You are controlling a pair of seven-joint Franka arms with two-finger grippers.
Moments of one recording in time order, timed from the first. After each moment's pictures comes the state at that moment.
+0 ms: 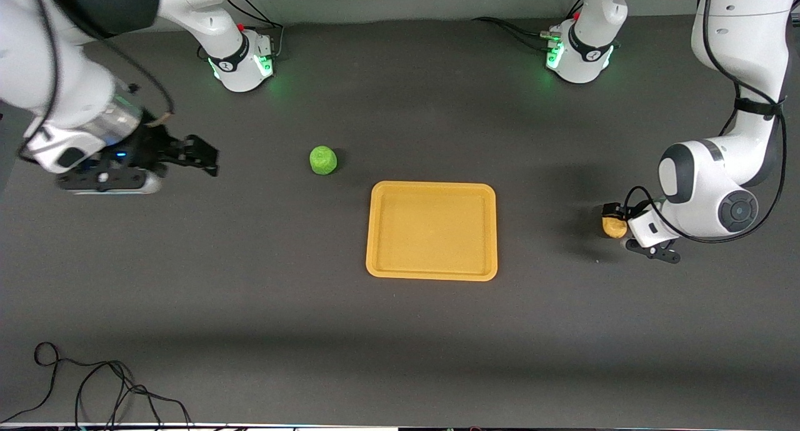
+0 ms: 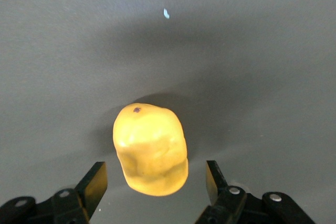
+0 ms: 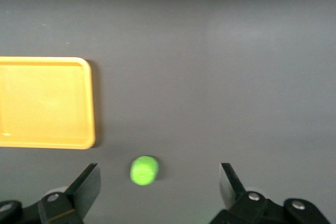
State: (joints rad) left arm -0.08 0.44 0.14 -2.03 -0.14 2.17 0.46; right arm 0.30 0.09 0.03 -1.54 0.04 1.62 0.40
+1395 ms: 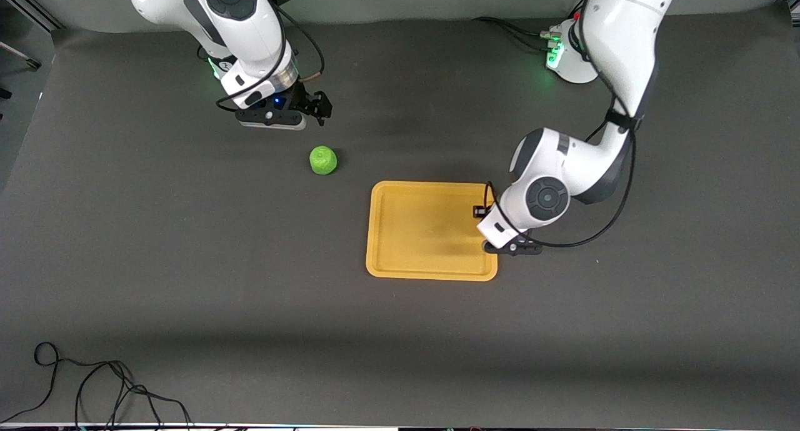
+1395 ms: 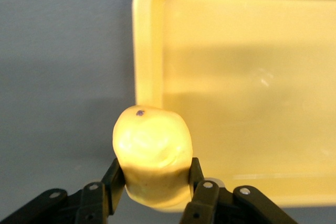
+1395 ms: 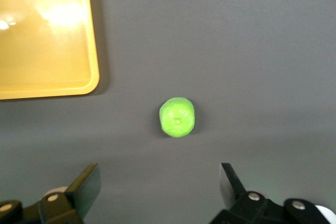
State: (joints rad) left arm -0.45 0.55 -0.04 -1.76 -0.18 2.13 -0.37; right arm 0.64 -0.19 0.02 -2.26 0.02 2.01 0.79
